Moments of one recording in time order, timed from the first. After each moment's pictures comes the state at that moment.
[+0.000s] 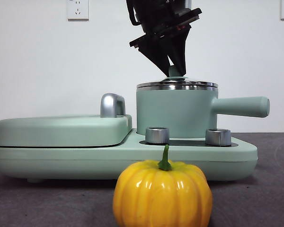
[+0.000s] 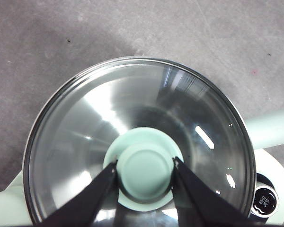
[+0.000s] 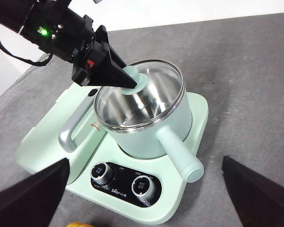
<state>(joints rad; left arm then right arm) -0.72 2.20 2.34 -1.14 0.10 0.17 0.01 0.56 0.83 -0.70 -0.56 0.15</state>
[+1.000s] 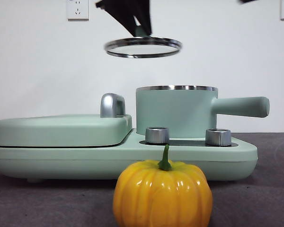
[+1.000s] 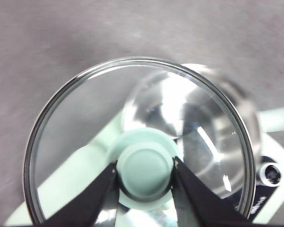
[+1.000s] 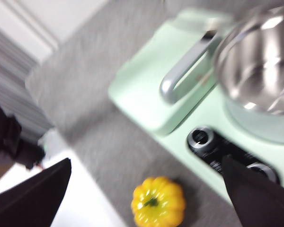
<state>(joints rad) -0.60 2.03 2.40 -1.27 0.09 0.19 0.56 0.89 0.99 -0.72 -0.50 0.21</state>
